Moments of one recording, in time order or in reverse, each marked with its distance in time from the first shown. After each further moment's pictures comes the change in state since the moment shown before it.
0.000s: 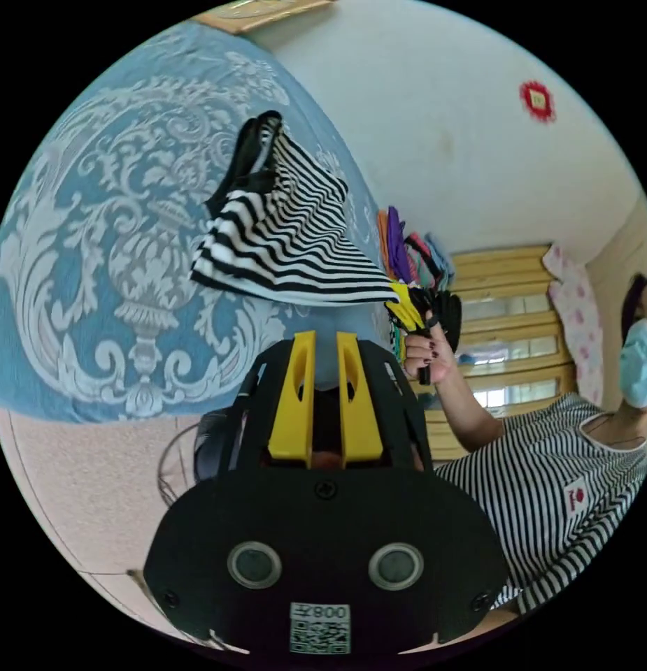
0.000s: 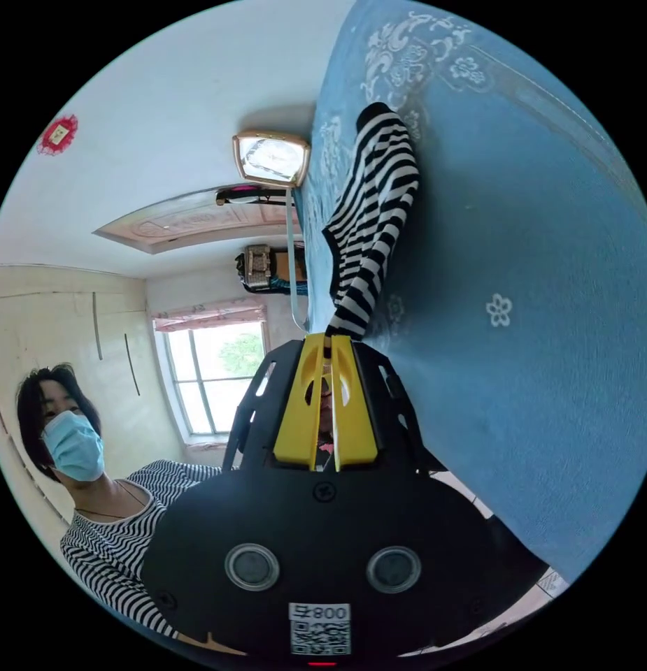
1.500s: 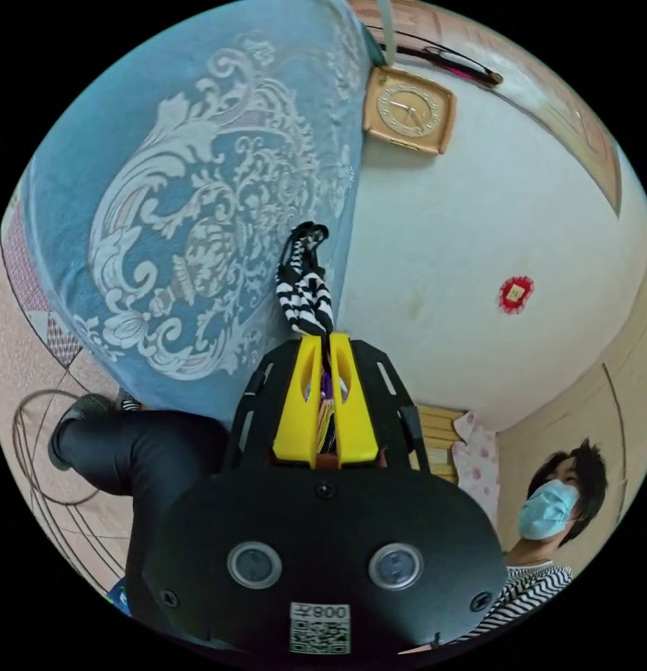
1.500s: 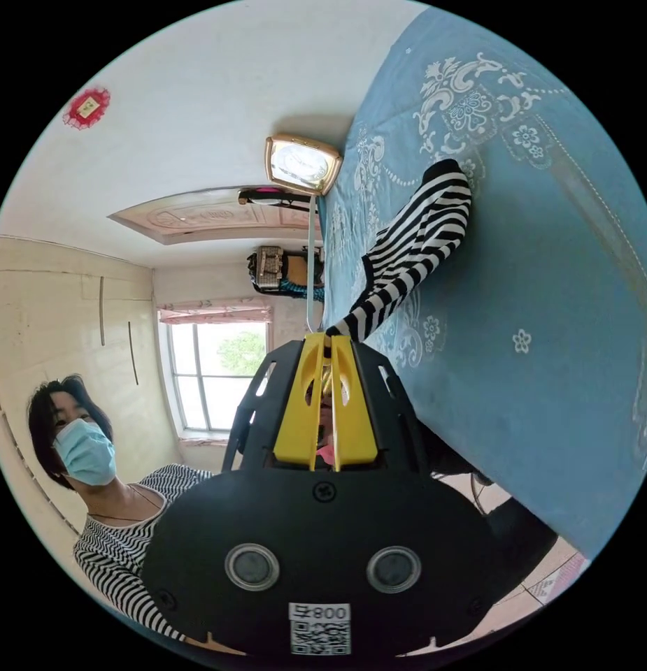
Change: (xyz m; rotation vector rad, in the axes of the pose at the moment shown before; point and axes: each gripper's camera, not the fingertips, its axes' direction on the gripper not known) left arm -0.044 -0.015 -0.092 0.445 0.338 -0.383; right arm 0.087 0.082 -0.234 0.036 0.002 -0.069
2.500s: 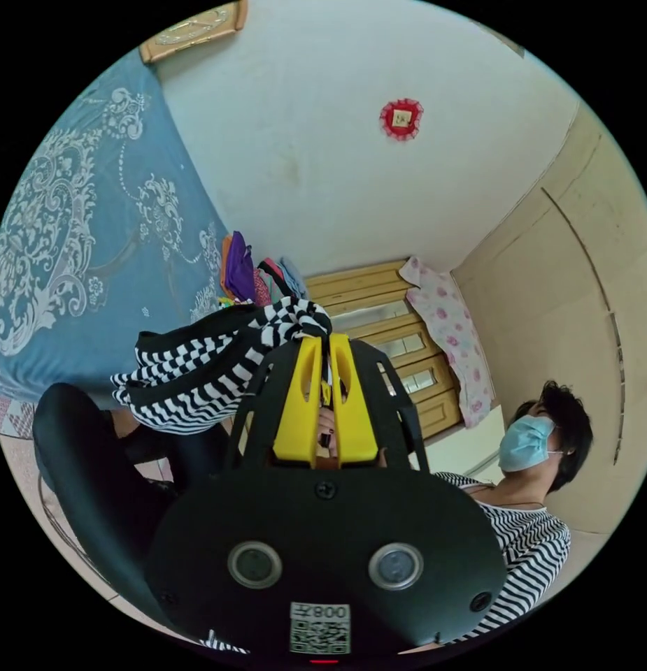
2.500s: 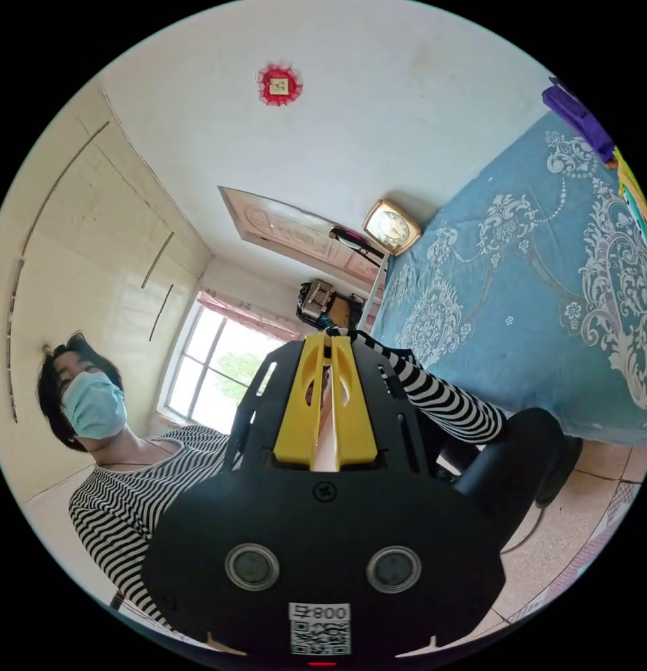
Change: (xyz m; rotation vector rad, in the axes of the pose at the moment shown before) left arm 0.068 0.175 0.313 -0.456 0.222 0.440; right arm 0.010 0.271 -0.411 0.275 -0.027 -0.358
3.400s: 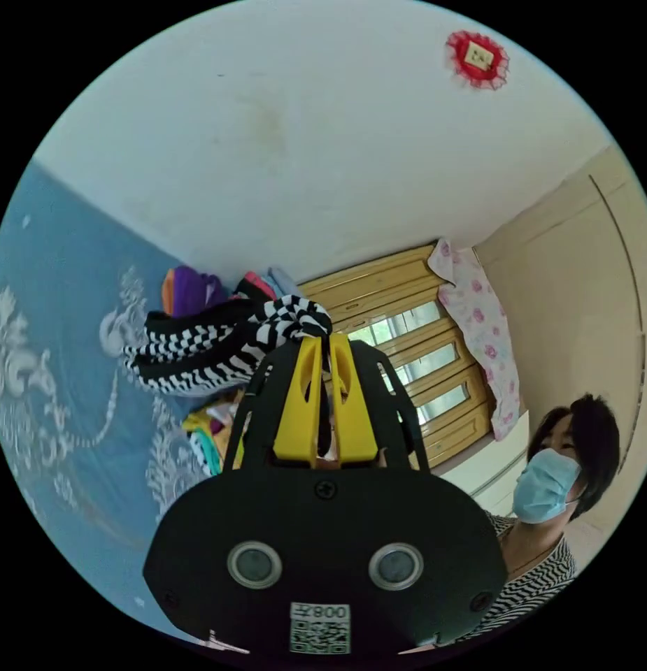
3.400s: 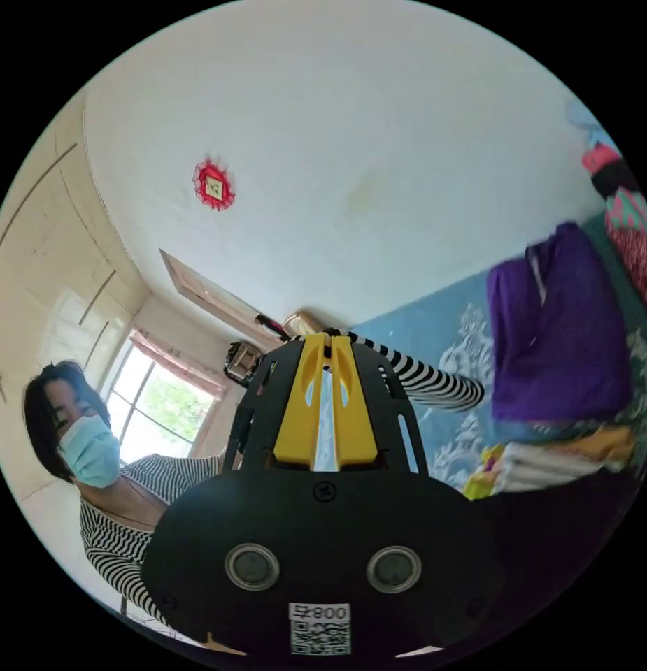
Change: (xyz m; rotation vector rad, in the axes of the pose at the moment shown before) left arm -0.304 -0.416 0.606 -0.171 0.002 0.177; right arm 0.151 -0.481 -0.368 0.164 0.363 -0.120
